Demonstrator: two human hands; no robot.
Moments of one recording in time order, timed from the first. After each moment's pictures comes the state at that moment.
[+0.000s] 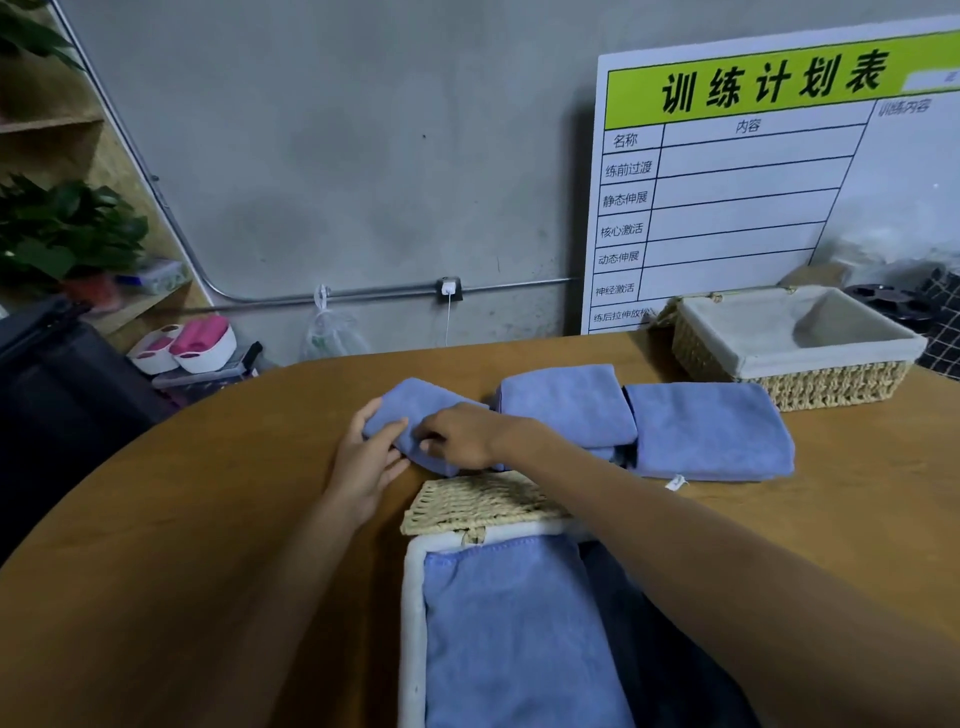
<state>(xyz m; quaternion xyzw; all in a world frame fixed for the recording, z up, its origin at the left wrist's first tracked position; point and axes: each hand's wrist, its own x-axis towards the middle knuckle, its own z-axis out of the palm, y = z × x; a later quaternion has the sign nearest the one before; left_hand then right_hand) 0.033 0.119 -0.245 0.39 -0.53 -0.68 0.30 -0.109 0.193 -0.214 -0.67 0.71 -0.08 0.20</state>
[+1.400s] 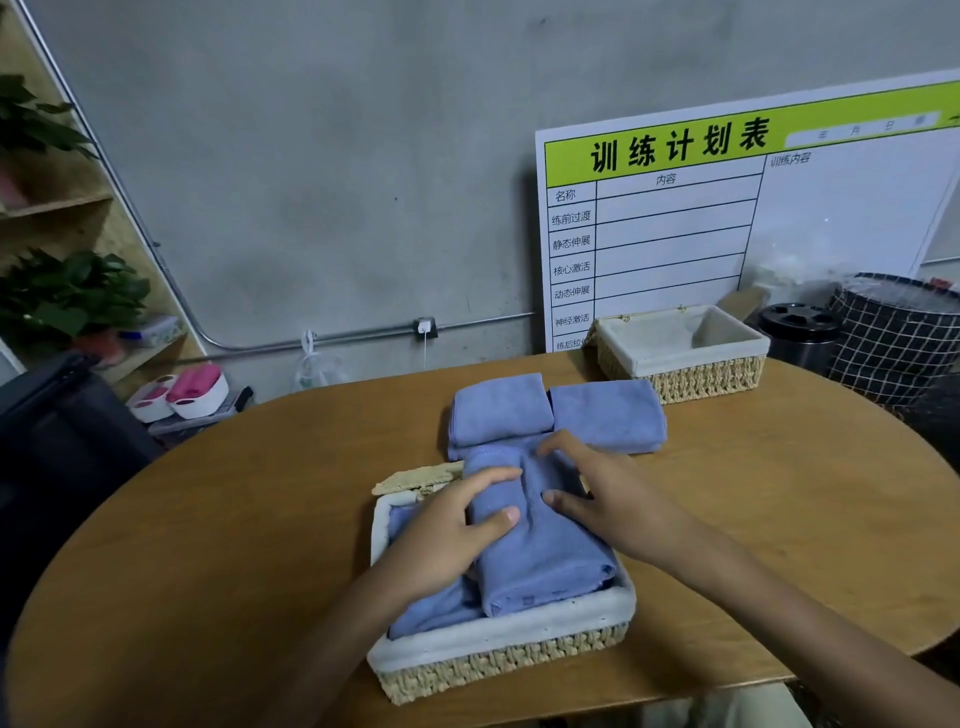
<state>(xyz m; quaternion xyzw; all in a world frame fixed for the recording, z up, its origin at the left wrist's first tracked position) 0.083 0.332 -0.175 0.15 -0.87 -0.45 0.11 -0.079 0.487 -0.170 -0.54 0.77 -0.32 0.05</state>
